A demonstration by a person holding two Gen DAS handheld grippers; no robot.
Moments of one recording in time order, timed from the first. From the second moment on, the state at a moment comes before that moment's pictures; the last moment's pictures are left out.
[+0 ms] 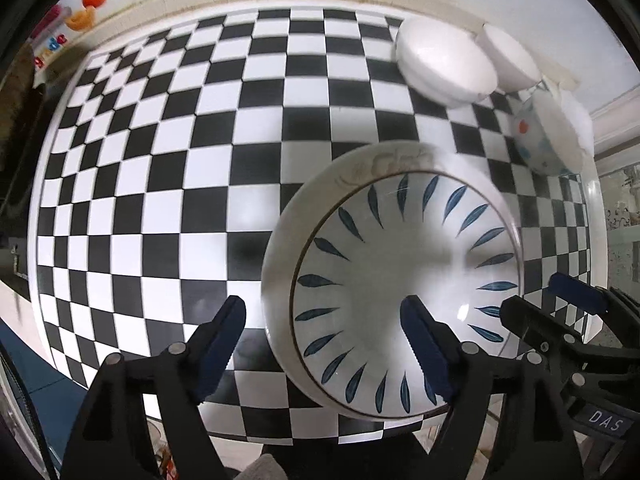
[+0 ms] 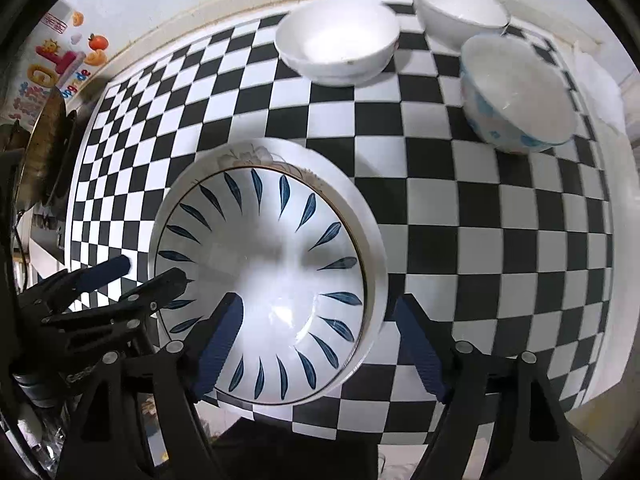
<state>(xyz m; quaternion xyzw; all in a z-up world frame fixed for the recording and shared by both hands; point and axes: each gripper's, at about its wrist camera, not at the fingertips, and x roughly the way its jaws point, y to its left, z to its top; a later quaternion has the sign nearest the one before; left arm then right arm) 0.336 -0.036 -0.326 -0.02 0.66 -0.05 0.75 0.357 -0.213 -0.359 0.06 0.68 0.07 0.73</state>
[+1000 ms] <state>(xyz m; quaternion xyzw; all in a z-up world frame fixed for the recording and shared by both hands) 0.130 -0.004 -0.128 0.01 0.48 -0.04 0.88 0.119 -0.204 -0.125 0.04 0.47 0.04 0.88</state>
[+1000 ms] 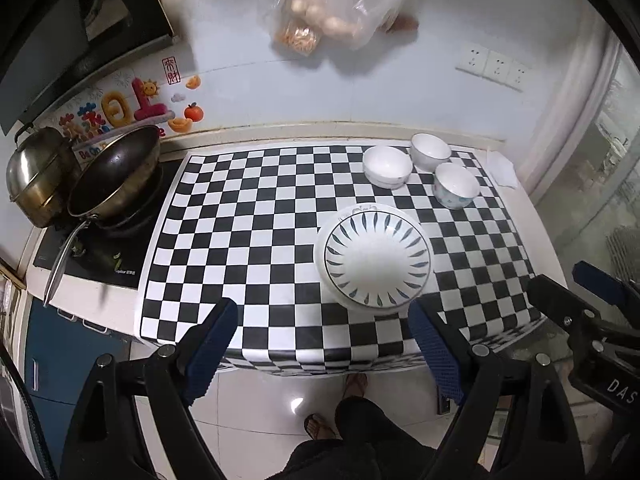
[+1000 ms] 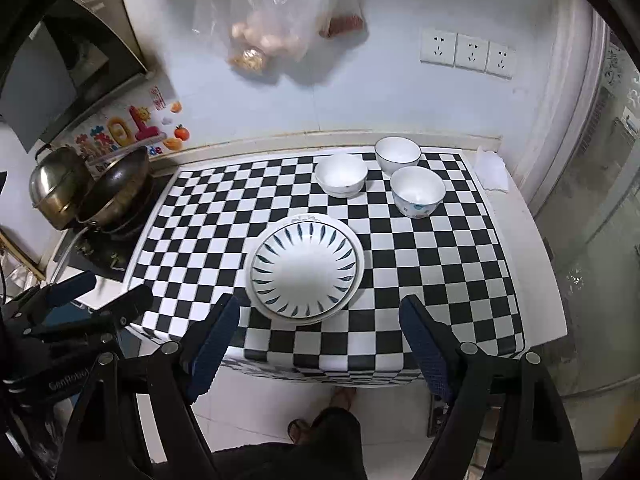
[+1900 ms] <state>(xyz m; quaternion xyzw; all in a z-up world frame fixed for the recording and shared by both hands) 0.226 -0.018 -0.149 -0.03 0.51 -0.05 0.86 0.194 -0.233 -0.136 0.07 0.48 0.02 0.87</state>
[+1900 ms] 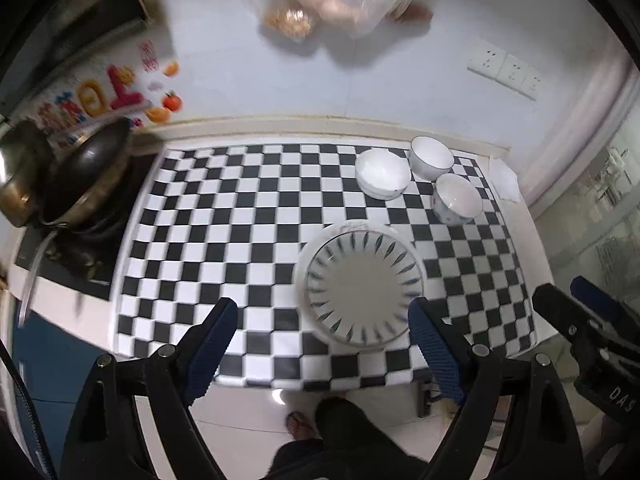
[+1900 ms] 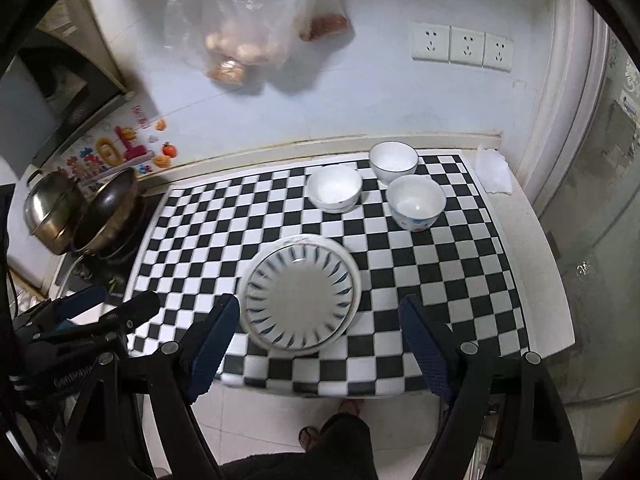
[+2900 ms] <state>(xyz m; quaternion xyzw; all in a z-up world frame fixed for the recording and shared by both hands) 0.570 -0.098 -0.384 -0.10 0.73 -0.10 0.67 0.599 -0.313 -0.419 0.09 0.70 0.04 0.71</state>
